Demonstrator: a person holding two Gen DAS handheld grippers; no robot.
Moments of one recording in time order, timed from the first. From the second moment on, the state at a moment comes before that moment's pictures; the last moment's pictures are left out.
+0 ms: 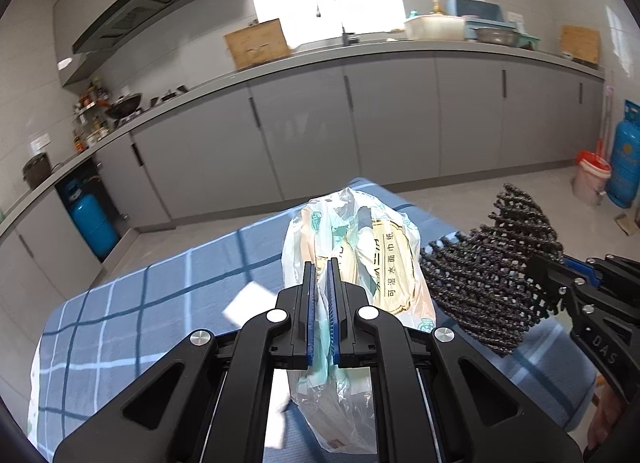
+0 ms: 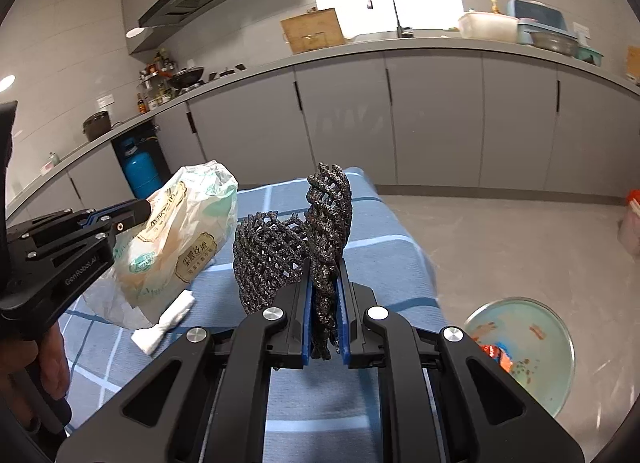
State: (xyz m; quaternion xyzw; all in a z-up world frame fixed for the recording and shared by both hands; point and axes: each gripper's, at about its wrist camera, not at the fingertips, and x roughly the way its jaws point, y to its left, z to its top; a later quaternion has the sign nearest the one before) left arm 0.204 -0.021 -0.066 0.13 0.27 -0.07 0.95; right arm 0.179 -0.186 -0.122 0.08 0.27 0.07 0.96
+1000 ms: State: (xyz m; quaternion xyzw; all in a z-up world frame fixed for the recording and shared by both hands) left arm 0.210 -0.176 -0.103 0.17 0.28 -0.22 0.92; right arm 0.169 -0.311 -0.163 0.12 0.30 -0.06 0.95
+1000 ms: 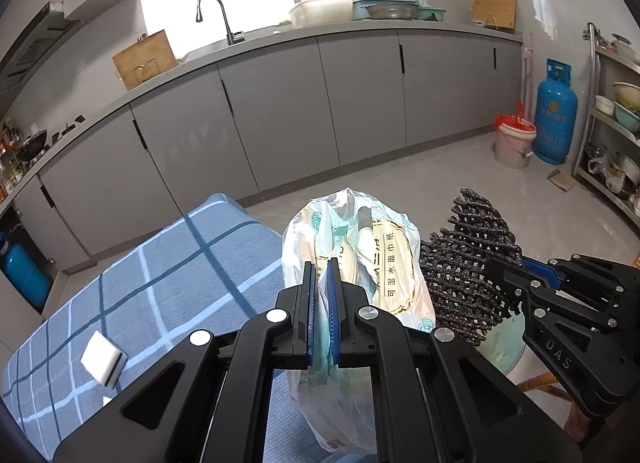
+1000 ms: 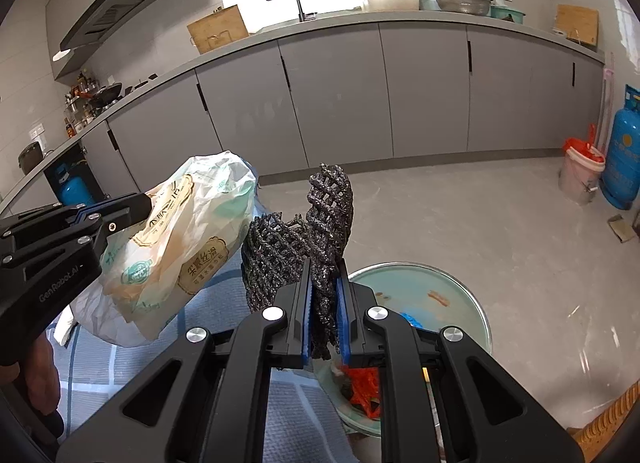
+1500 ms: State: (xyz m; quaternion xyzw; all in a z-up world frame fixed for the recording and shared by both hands) left arm 0.214 -0.202 -0.113 0.18 0.29 -0.24 0.91; right arm 0.165 -0.327 -0.166 0.12 0.30 -0.08 0.94
